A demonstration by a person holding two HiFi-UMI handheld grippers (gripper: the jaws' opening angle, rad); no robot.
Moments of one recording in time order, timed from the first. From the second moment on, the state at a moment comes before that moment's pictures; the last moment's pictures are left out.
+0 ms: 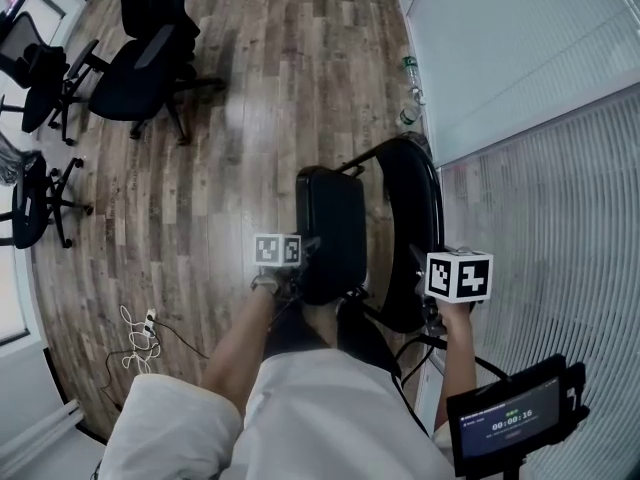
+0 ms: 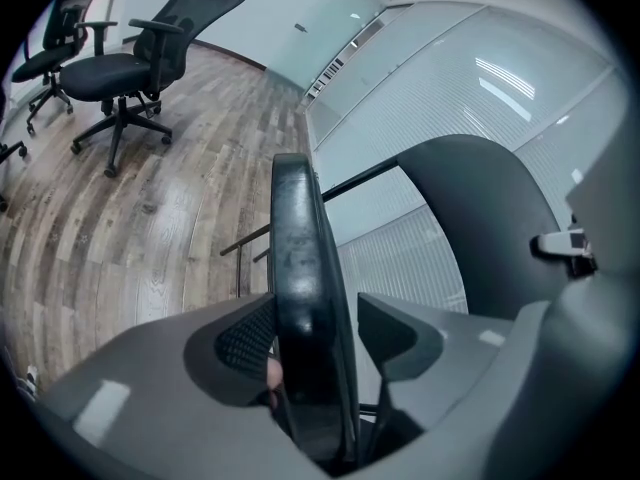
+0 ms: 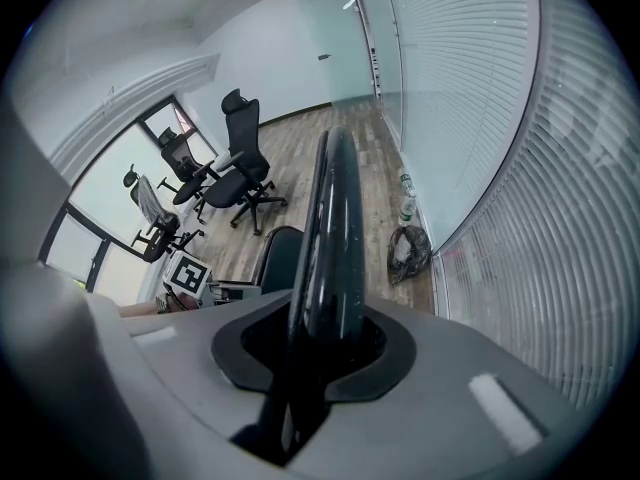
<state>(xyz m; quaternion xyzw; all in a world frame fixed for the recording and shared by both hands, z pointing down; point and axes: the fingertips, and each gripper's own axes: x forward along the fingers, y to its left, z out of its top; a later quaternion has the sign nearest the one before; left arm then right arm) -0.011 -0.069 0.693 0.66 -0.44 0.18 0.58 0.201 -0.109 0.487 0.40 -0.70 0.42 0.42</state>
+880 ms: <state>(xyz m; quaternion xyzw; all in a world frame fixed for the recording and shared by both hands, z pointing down) 0.037 -0.086 0.669 0.67 -0.42 0.16 0.58 0.189 -0.111 0.478 0.40 -0.71 0.42 0.39</state>
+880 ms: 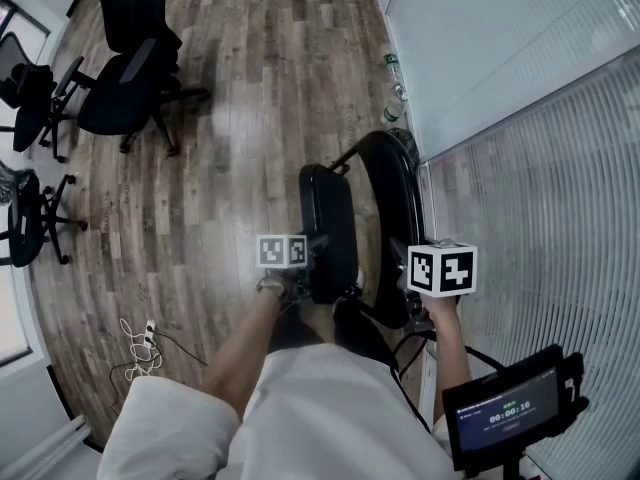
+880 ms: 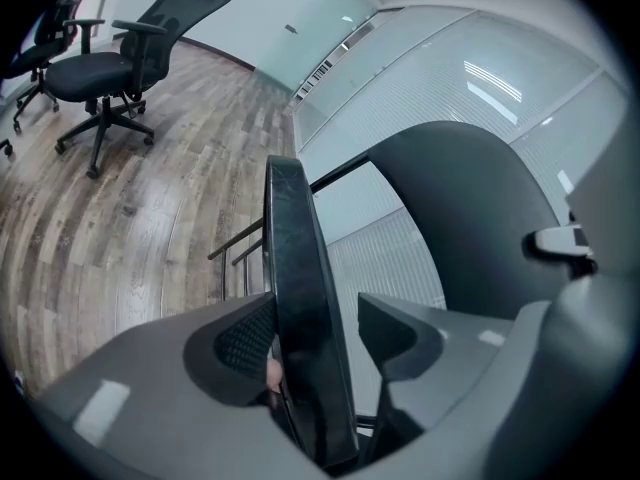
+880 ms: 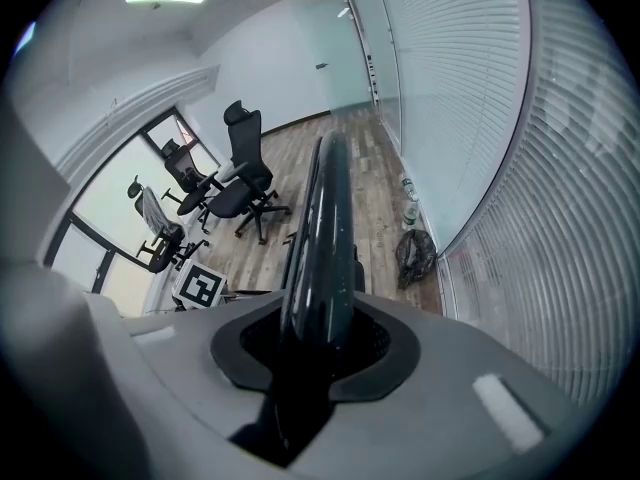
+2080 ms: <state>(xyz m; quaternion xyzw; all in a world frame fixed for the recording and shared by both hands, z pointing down) 0.091 -0.099 0.657 0.71 -0.38 0.21 0.55 0.176 -0.109 0.472 0.40 -0.72 0.42 0.38</state>
